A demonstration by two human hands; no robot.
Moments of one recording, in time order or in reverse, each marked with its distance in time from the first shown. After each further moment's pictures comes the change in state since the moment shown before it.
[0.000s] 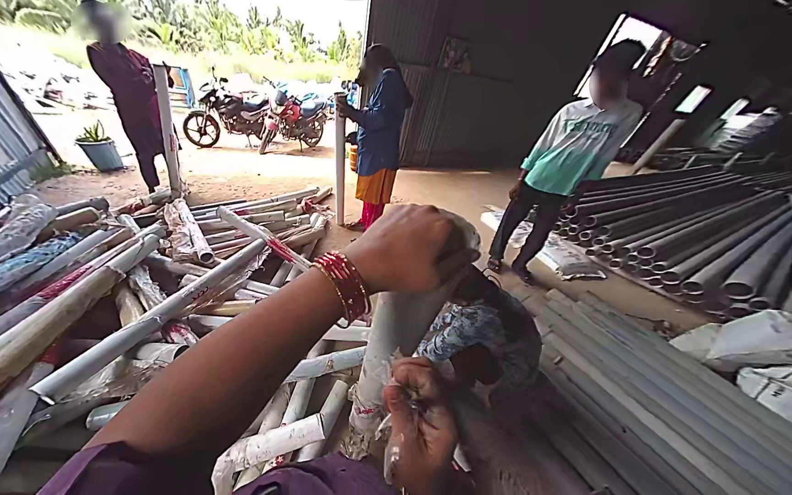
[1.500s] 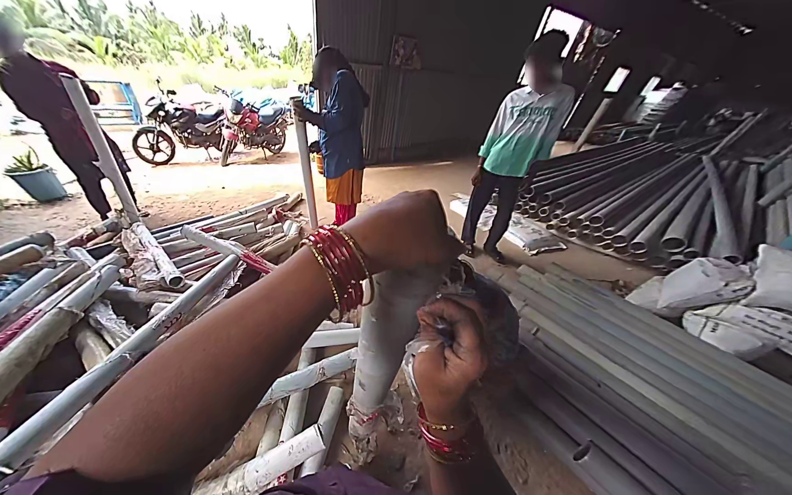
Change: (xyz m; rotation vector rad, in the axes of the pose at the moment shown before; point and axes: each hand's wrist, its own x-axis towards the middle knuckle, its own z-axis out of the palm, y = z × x) left_hand 0.047 0.022 -0.020 -0.270 -0.333 -0.421; right_hand 0.064 0.033 -0.020 -0.364 0.304 -0.342
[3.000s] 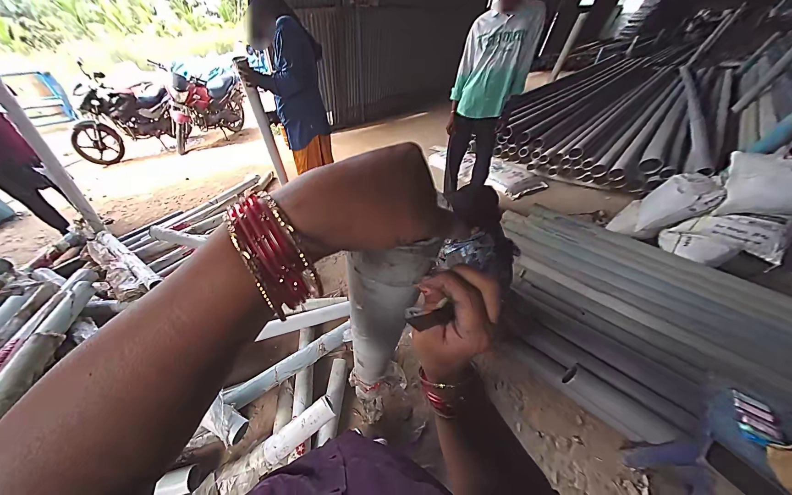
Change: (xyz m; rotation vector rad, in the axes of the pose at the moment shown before) left_hand 0.002 0.022 0.009 0.001 -0.108 0.216; right_hand -0.004 0.016 -0.030 -0.187 0.136 -0.131
